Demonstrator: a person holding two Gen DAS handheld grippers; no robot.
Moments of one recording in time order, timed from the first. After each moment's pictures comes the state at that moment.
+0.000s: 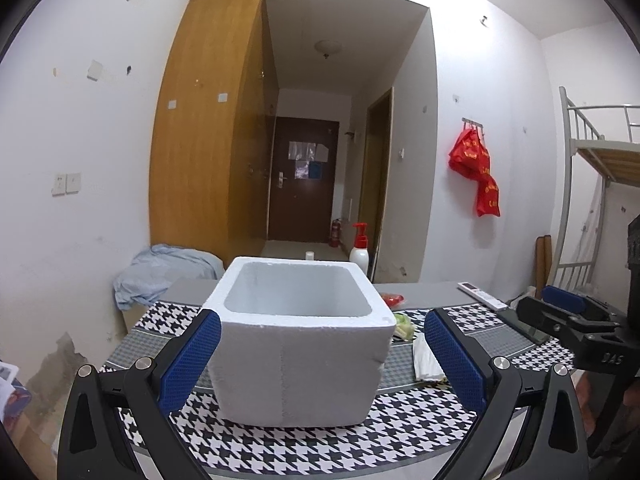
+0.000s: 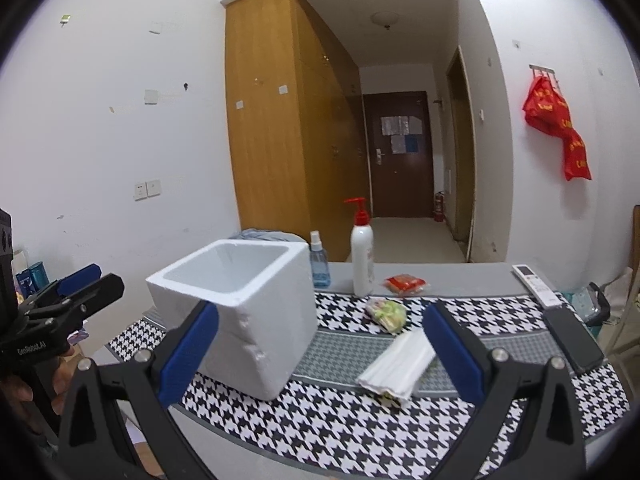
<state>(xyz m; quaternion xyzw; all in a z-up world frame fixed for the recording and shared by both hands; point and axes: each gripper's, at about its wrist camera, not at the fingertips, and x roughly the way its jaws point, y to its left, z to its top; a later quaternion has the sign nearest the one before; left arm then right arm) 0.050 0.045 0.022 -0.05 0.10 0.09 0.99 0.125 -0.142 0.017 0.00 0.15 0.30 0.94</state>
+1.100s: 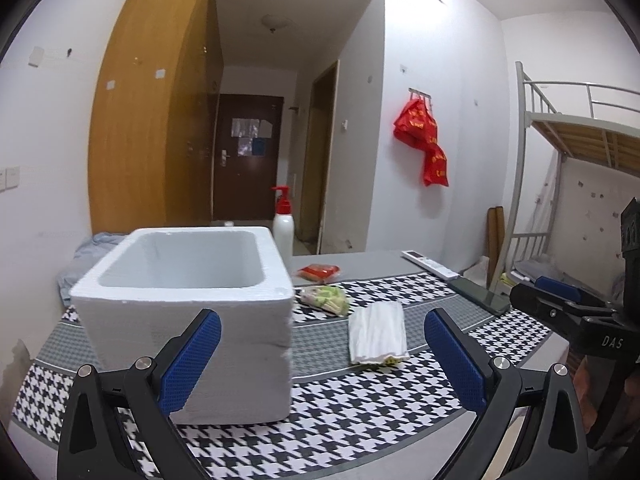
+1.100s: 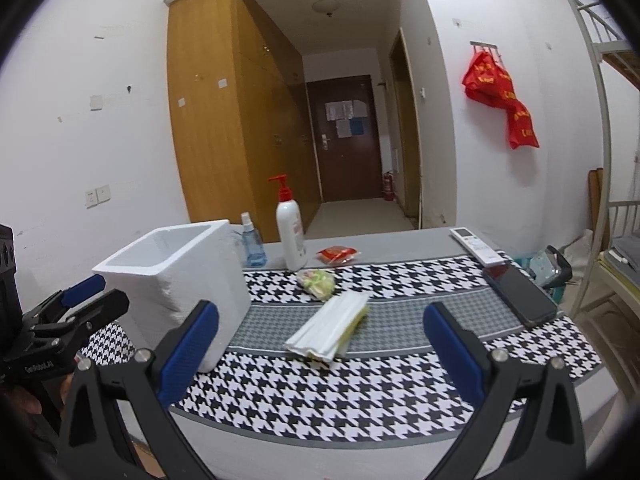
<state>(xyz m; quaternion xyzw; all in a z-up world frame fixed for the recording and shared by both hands) 0.104 -0.001 -0.005 -0.04 0.15 -0.02 0.99 0.133 -0.201 -0.004 0.03 0.19 0.22 0.96</state>
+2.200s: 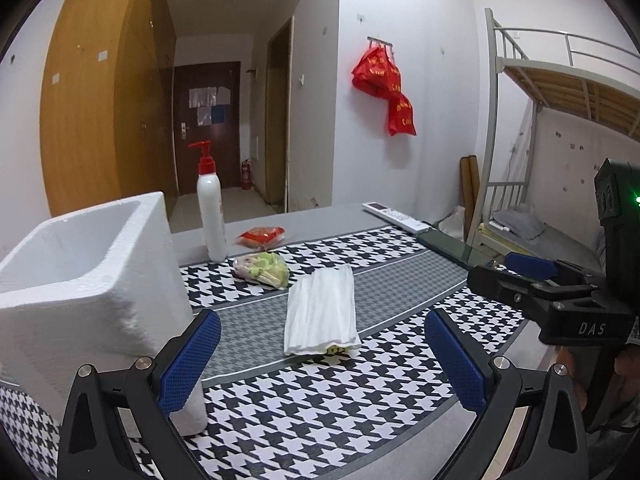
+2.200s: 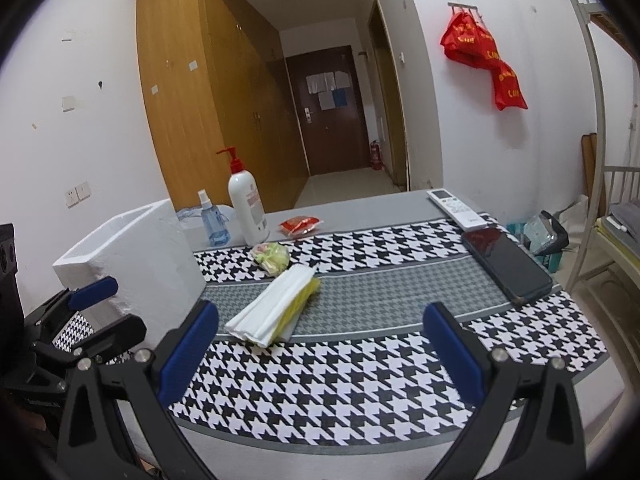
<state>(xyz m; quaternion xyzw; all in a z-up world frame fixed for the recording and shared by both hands) 0.171 -0.067 -0.031 0.00 0.23 -0.08 0.97 0.188 -0.242 -0.038 0.04 0.25 0.21 0.94</state>
